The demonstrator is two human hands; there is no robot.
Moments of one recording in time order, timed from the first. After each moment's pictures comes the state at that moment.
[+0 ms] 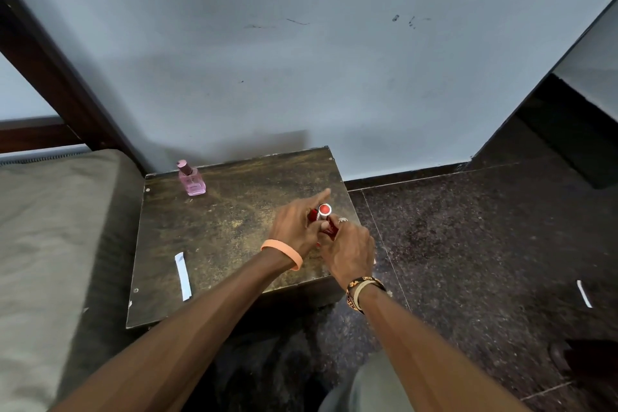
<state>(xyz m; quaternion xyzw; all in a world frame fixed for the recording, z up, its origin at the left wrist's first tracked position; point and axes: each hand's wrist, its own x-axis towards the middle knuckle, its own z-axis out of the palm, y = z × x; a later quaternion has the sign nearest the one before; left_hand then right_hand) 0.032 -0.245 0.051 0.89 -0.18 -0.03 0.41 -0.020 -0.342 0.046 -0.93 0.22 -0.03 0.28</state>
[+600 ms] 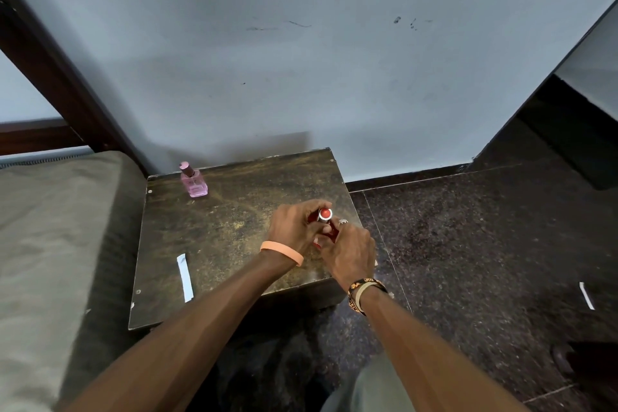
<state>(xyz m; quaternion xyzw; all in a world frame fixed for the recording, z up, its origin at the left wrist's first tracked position) 0.034 -0.240 0.051 0.90 -0.19 0.01 0.38 -0.019 -0.341 0.043 -0.93 0.23 -0.02 0.28</state>
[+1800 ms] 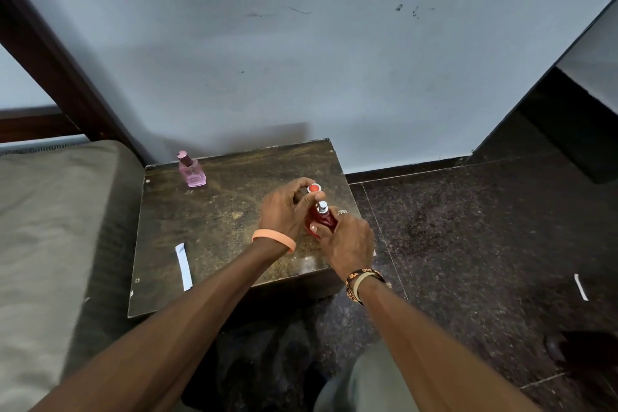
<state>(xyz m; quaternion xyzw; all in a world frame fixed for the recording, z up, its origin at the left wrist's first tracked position) 0.043 -0.234 0.048 0.87 -0.13 0.03 0.48 -0.016 -0.345 0.030 -0.94 0.21 -0.05 0.26</state>
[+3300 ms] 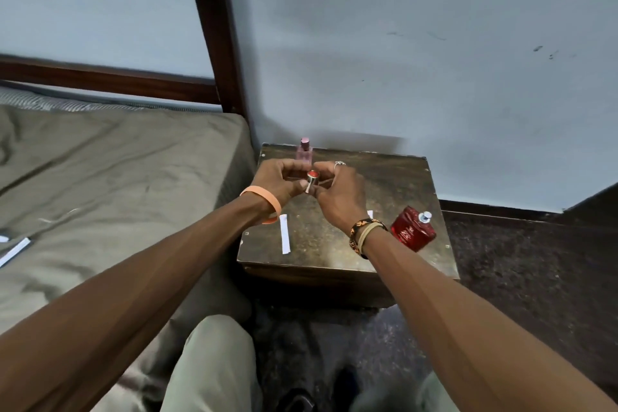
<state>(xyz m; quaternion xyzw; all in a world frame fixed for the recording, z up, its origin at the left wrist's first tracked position) 0.038 -0.039 0.098 0.77 0.05 -0.07 0.64 0.026 -0.174 0.110 -0.89 -0.01 -0.01 0.45</state>
